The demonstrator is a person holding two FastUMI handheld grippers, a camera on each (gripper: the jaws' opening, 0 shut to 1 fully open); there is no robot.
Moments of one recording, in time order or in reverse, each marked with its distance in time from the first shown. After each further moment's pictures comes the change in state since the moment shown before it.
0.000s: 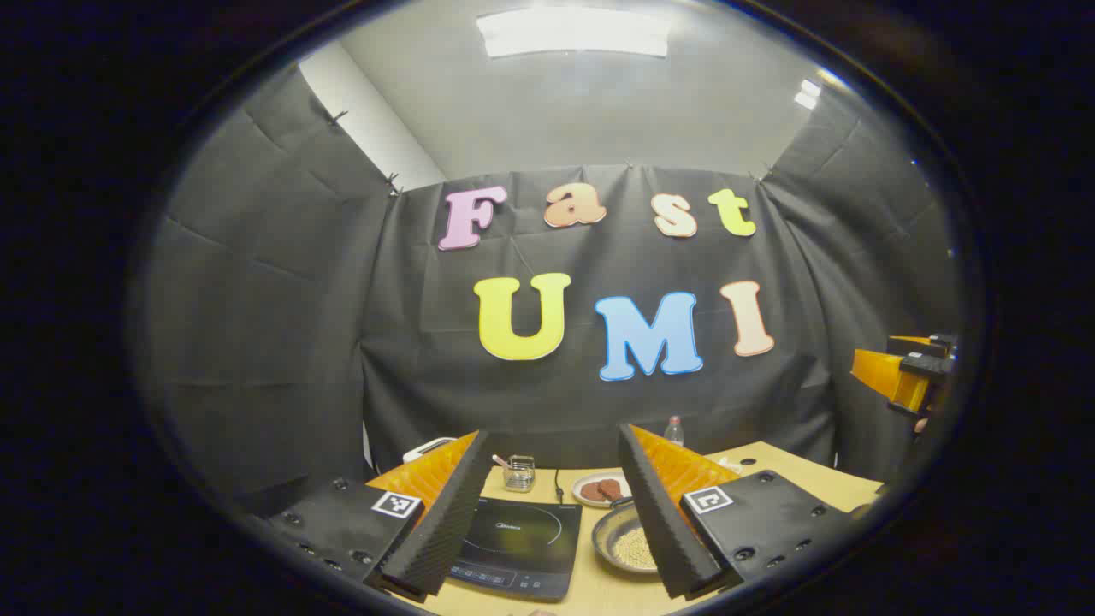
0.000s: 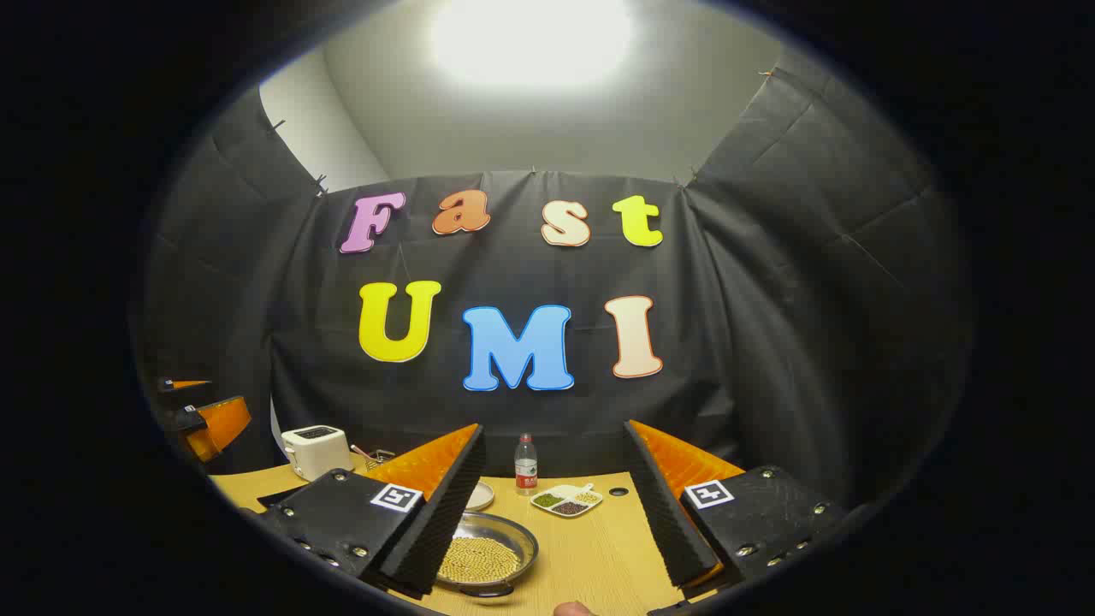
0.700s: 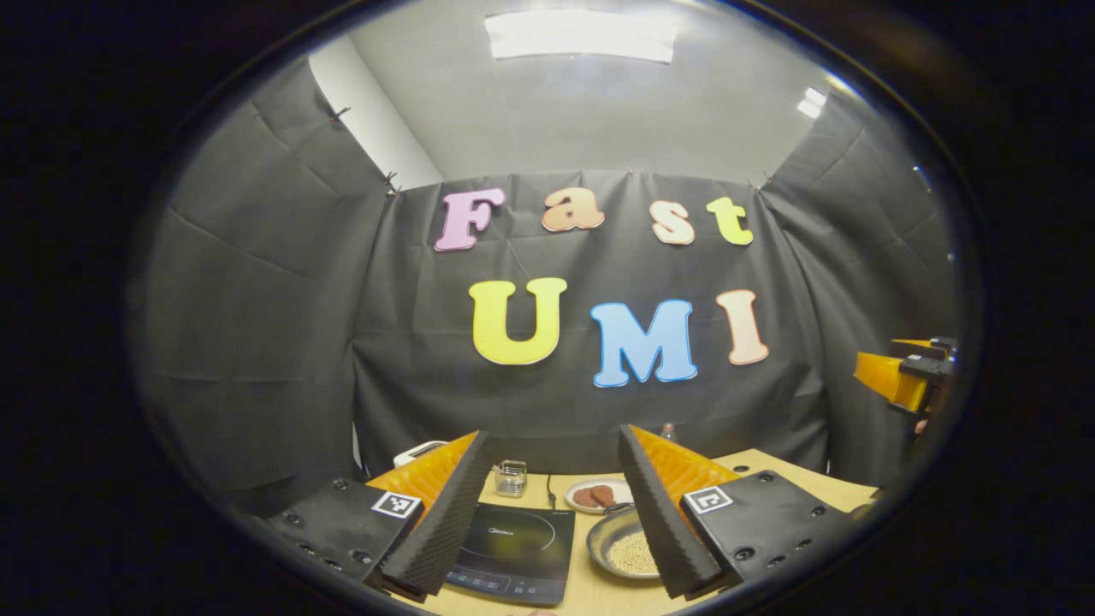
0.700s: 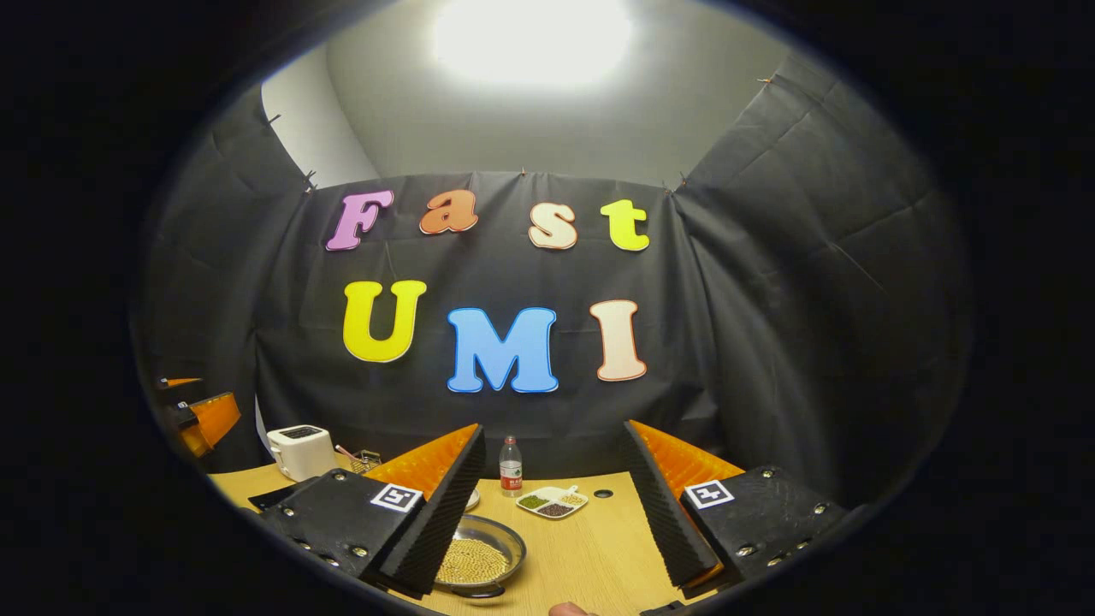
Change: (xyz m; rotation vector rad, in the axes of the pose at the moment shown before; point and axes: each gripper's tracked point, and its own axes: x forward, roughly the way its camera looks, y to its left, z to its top) left arm 0.008 0.005 0.001 -0.033 -0.010 -0.029; right arm -0.001 -0.009 0.007 -0.015 -0.003 -0.065
